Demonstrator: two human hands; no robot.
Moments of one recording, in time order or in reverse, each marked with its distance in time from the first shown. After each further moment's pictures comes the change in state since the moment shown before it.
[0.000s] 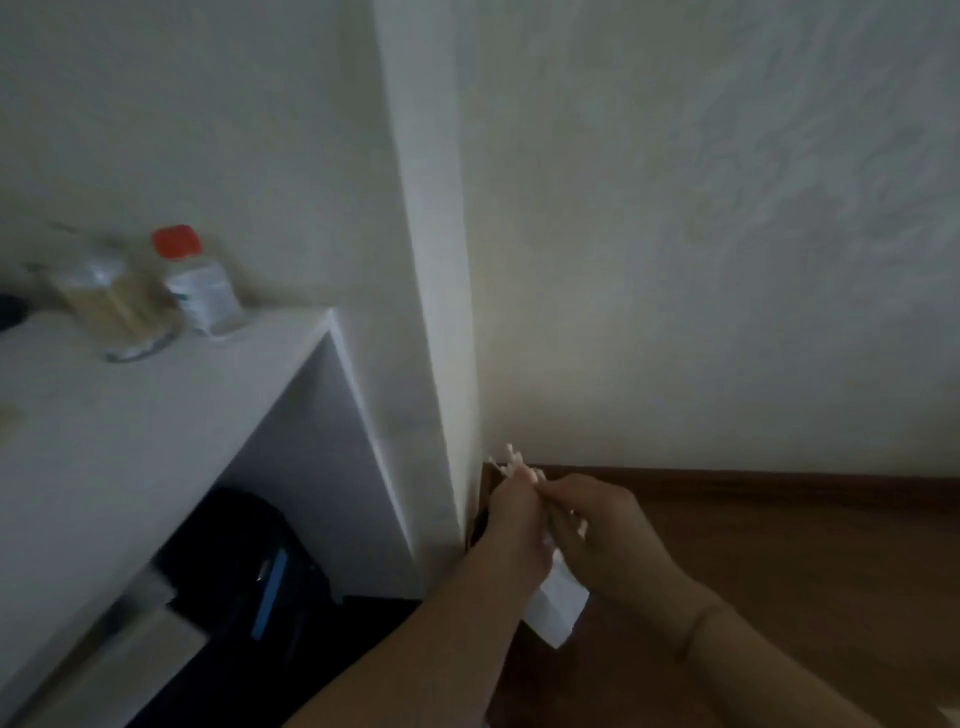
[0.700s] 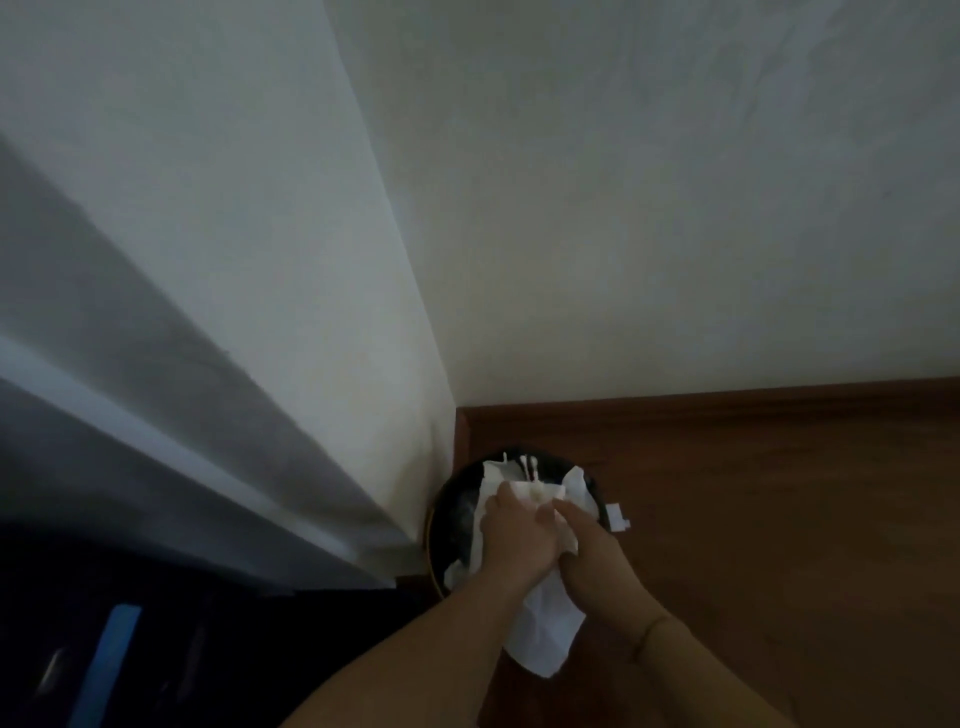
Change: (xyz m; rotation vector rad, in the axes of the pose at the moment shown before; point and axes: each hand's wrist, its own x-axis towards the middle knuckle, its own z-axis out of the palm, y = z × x) left_hand 0.255 -0.140 -0.037 1.171 0.288 0.118; right_hand -0.013 0.233 0.158 0.148 -0.333 0.721
